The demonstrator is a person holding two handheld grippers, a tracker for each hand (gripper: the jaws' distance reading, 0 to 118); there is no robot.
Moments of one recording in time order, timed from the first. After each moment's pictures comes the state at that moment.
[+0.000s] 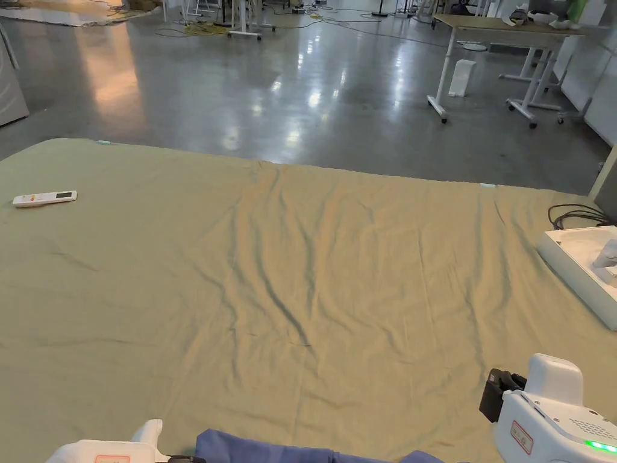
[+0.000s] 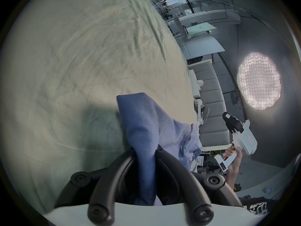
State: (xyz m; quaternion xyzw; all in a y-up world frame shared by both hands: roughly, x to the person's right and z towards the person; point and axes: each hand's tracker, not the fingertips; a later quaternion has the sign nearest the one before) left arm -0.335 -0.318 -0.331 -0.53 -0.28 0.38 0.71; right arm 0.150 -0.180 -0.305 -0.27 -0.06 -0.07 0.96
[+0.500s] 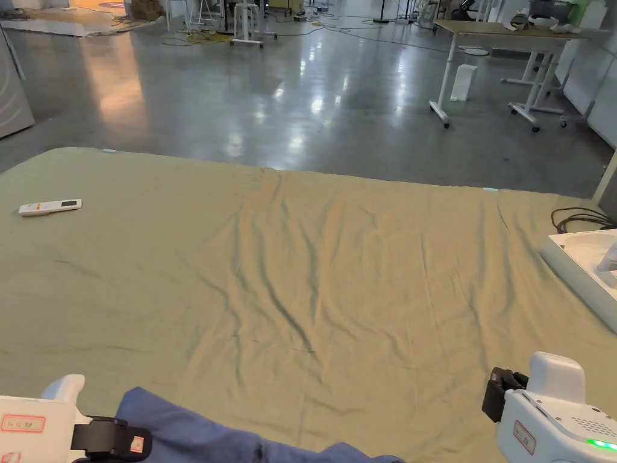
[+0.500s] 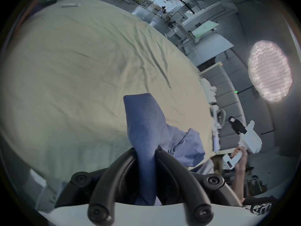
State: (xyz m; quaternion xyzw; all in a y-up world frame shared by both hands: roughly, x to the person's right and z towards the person) left arm -0.386 -0.188 -0.312 -0.52 -0.18 0.26 0.80; right arm 0.147 -0.173 -0.308 -0.27 -0.06 -0.06 0.96
